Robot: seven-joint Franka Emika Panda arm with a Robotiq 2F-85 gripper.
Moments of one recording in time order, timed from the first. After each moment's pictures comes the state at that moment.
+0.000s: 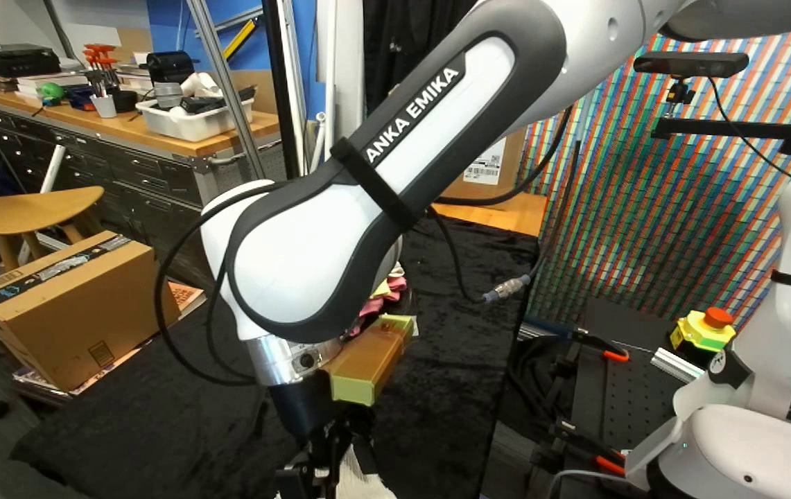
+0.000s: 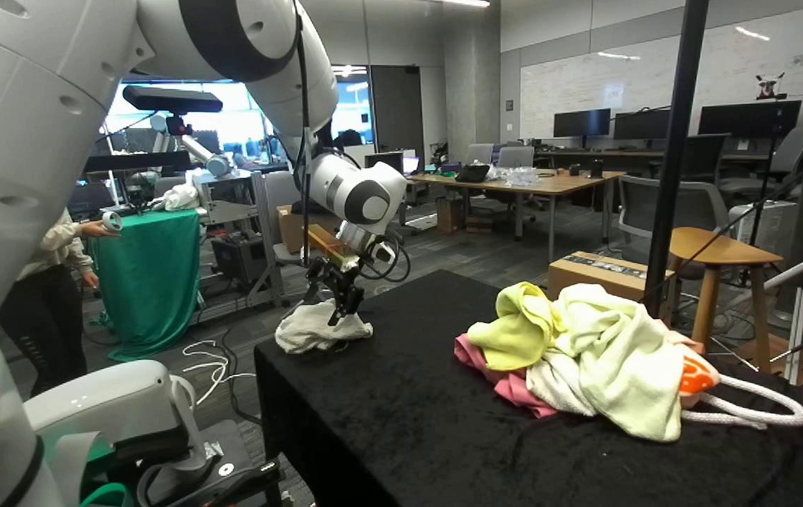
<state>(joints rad) 0.34 0.58 0.30 -1.83 0.33 2.03 0.10</state>
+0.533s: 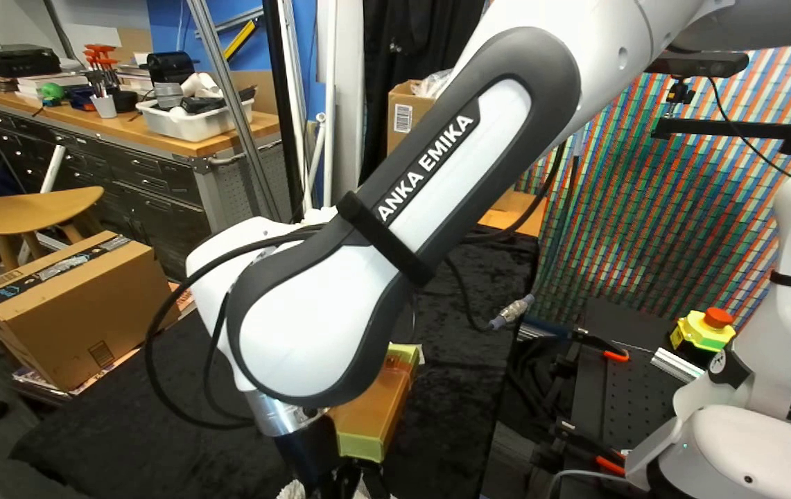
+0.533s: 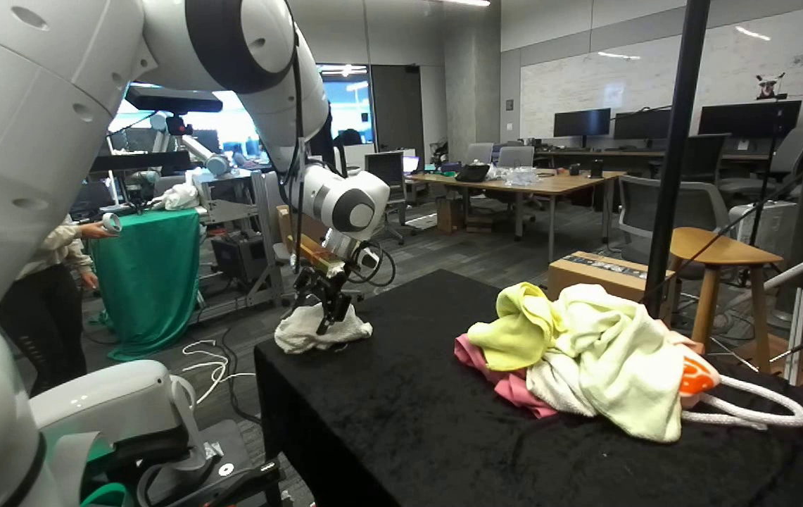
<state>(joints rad) 0.40 0.61 0.29 -1.83 0.28 2.05 0.16</state>
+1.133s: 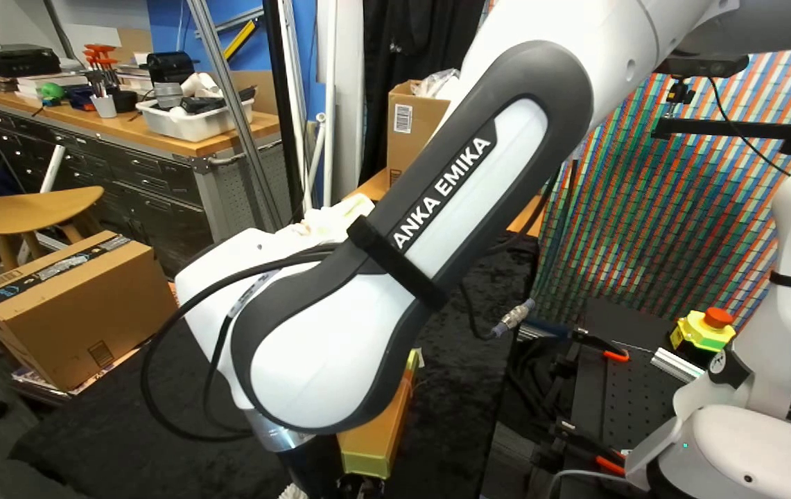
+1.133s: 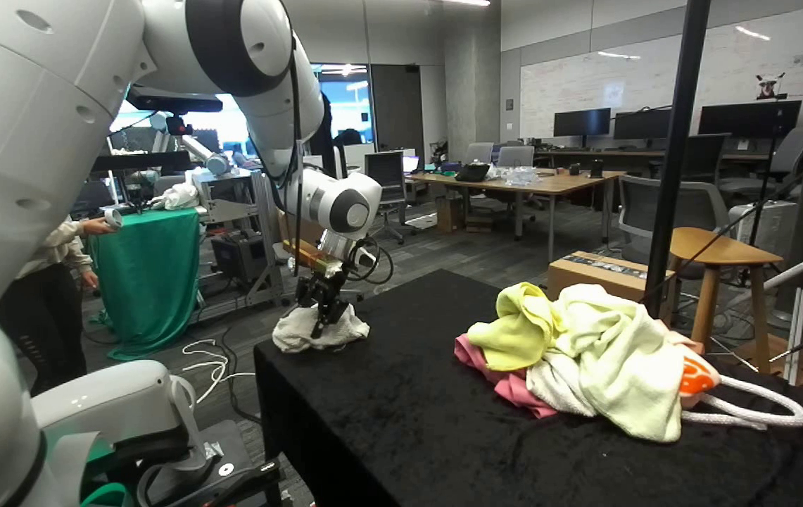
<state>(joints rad) 0.42 0.62 0.29 -1.83 0.20 2.05 0.20</state>
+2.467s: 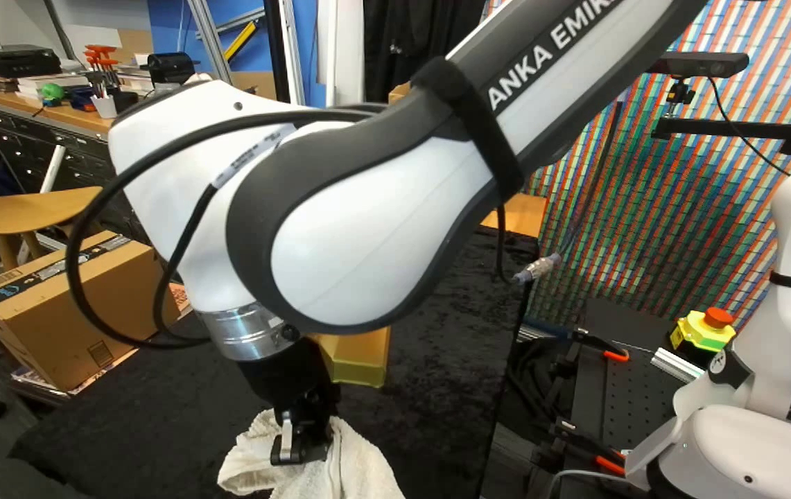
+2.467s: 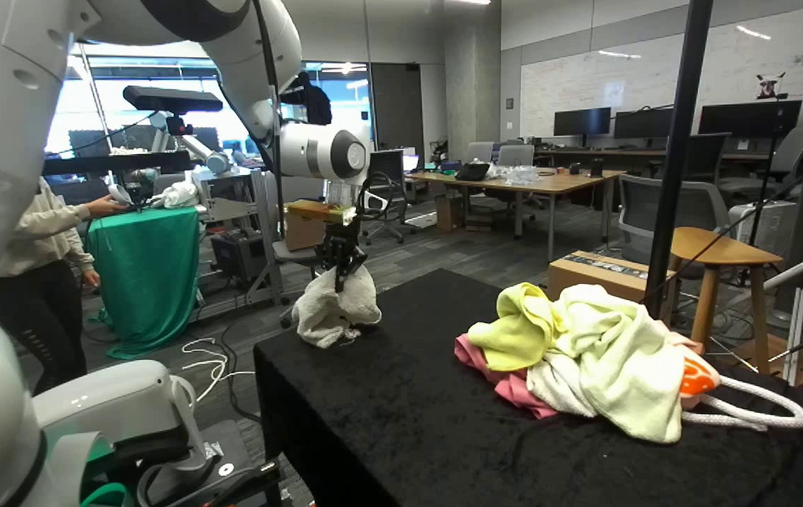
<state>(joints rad) 0.43 0.44 0.27 -1.81 -0.02 2.03 0.22</state>
